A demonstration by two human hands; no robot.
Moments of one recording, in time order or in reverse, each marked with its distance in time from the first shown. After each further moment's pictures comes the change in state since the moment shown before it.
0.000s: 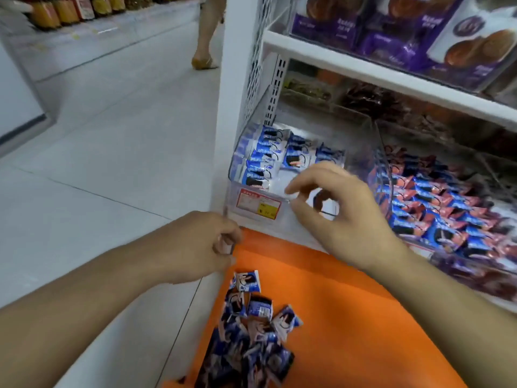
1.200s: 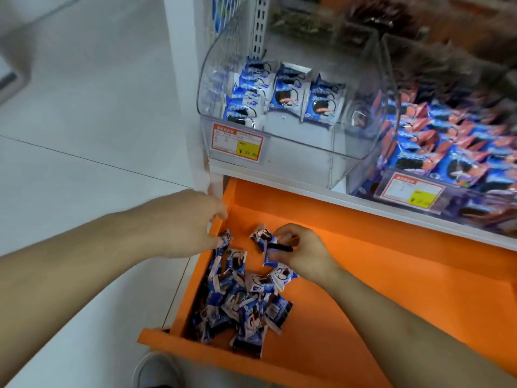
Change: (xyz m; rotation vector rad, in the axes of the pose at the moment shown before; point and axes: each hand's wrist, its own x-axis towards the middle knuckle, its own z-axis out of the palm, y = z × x) left_hand 0.014 0.008 0.054 0.292 -0.246 -0.174; right_hand -0.138 0.160 0.145 0.291 -0.243 0.804
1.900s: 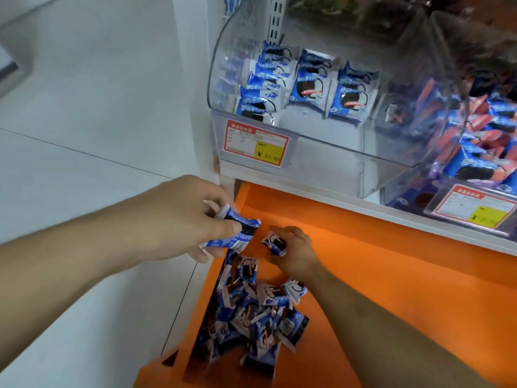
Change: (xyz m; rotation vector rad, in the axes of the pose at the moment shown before) left_hand 0.004 -0.016 -0.012 -0.810 0.039 -0.077; right_hand 0.080 0.040 0.054 -0.444 -0.033 0.021
